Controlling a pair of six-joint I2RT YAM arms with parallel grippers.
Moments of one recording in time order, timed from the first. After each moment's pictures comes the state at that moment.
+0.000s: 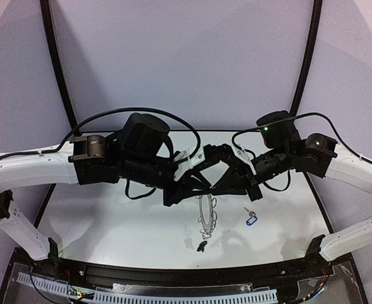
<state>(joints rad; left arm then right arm) -1.20 1.53 1.42 -0.40 0.20 0.27 0.87 1.20 1.13 -0.57 -0.72 -0.50</state>
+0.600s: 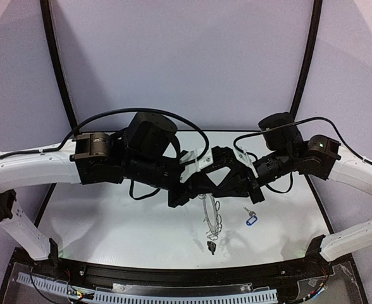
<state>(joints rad) -1.24 1.57 1.50 -0.46 0.17 0.33 0.89 1.17 1.12 -0.59 -0.69 -0.52</state>
